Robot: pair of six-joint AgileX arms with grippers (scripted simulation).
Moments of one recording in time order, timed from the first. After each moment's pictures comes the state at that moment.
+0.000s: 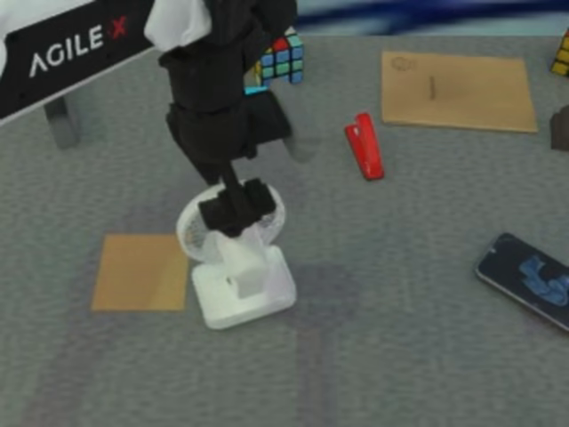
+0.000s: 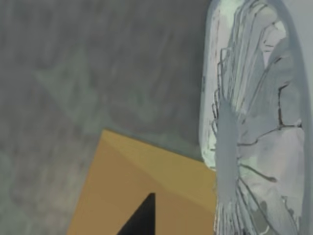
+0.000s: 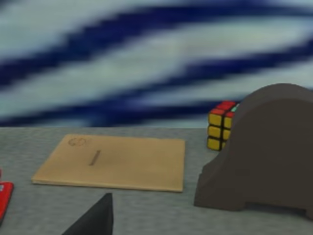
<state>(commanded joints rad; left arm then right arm) -0.57 2.07 1.80 -1.30 0.00 0.67 0.00 0.00 0.00 0.00 0.00 0.00</state>
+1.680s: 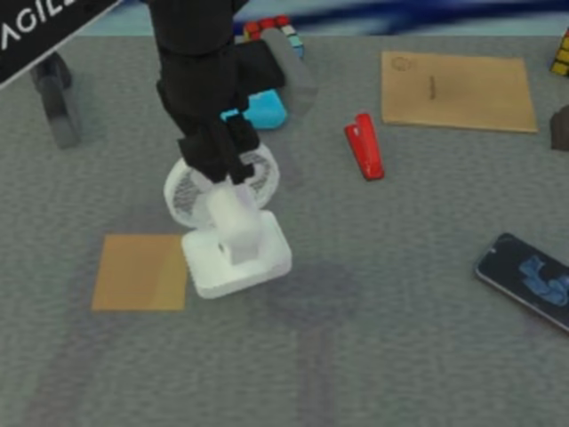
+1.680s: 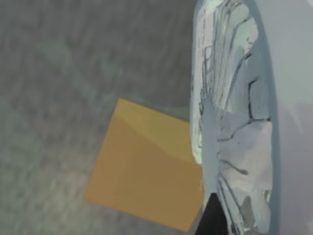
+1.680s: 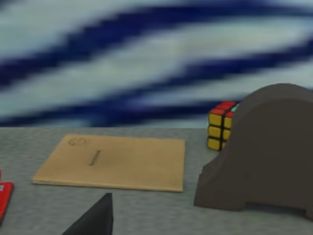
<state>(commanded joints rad) -0.55 2.08 2.02 -1.51 0.00 0.67 0.00 0.00 0.00 0.00 0.00 0.00</state>
